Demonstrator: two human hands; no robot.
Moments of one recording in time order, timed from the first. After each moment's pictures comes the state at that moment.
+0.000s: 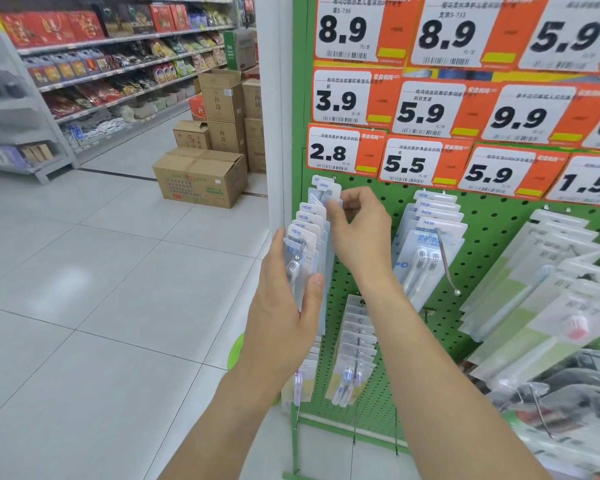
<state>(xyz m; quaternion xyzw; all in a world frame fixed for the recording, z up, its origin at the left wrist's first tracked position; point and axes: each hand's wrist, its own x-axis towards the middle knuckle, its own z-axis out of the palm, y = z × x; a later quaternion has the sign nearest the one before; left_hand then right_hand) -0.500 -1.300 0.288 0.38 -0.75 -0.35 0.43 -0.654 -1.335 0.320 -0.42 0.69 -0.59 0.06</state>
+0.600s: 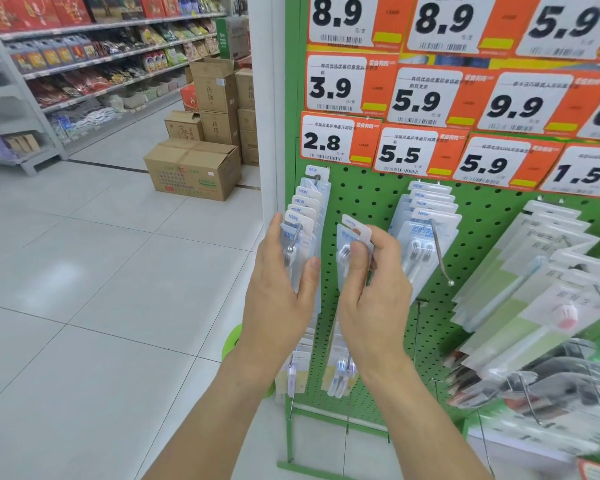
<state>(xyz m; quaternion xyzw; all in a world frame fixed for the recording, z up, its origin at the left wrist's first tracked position) -0.511 -1.309 0.286 0.38 -0.74 -0.34 0.44 -0.610 -1.252 0.285 -0.45 0.64 -0.62 -0.08</state>
